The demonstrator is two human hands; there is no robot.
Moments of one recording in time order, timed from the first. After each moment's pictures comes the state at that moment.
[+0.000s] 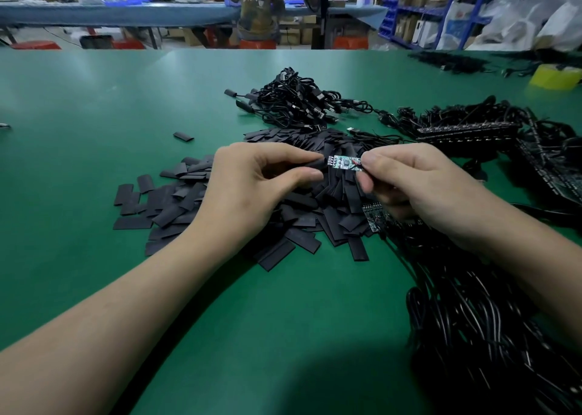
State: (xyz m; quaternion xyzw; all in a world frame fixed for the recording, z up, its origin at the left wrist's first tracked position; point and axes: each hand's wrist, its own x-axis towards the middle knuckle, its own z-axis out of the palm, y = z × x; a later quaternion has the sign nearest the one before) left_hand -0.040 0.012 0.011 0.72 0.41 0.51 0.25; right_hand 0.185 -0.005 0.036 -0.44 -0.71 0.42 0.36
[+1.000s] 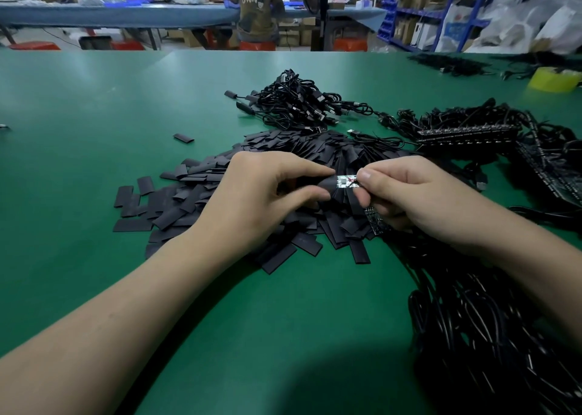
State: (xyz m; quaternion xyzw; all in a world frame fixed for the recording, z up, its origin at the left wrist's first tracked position) left_hand -0.041 0.006 0.015 0.82 0.38 0.42 0.07; right_hand 0.187 -0.004 0.030 -0.45 -0.73 0.41 0.31
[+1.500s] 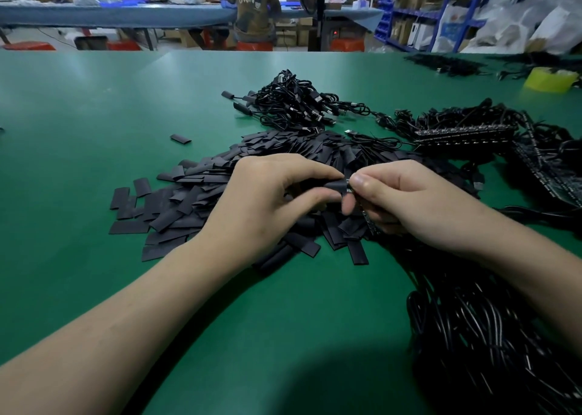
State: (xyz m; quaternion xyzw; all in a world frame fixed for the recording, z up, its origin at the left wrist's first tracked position) left_hand -0.035 0.003 0.012 0.82 0.34 0.45 0.07; right_hand 0.183 -0.009 0.031 -0.45 -0.75 0.39 0.29
